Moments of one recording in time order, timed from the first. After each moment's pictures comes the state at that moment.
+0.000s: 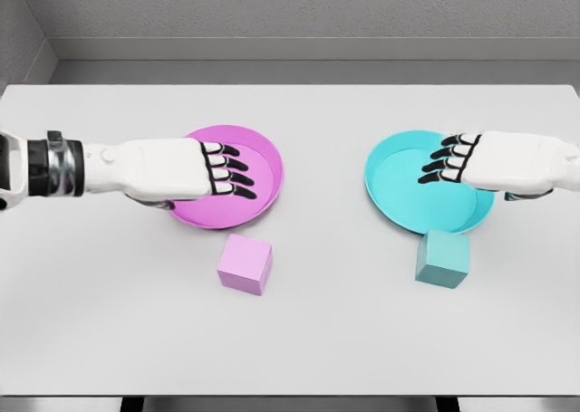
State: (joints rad) left arm -0.81 0.90 -0.87 -1.76 -0.44 -0.61 -0.46; right arm -0.58 -1.08 0.57 -1.76 0.46 -0.61 0.61
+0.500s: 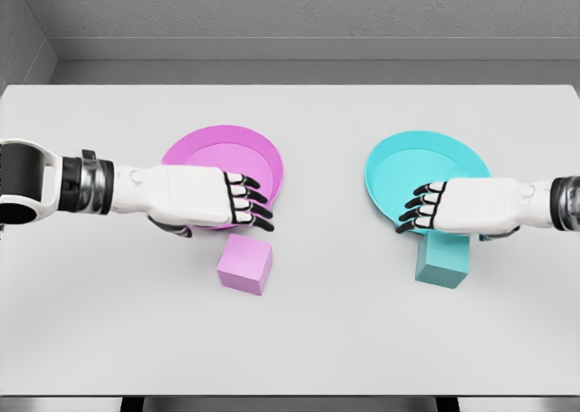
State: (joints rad) left arm -0.81 0.84 -0.92 -1.76 -0.39 -0.61 -0.57; right arm -0.63 -1.06 0.76 -1.76 0.46 -0.61 0.61
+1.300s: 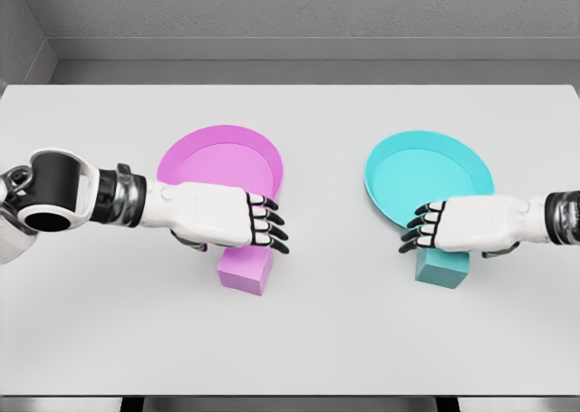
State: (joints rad) left arm -0.82 0.78 -0.97 -1.76 -0.44 -0.61 -0.61; right arm -0.65 -1.08 0.85 -1.77 0.46 -0.61 0.61
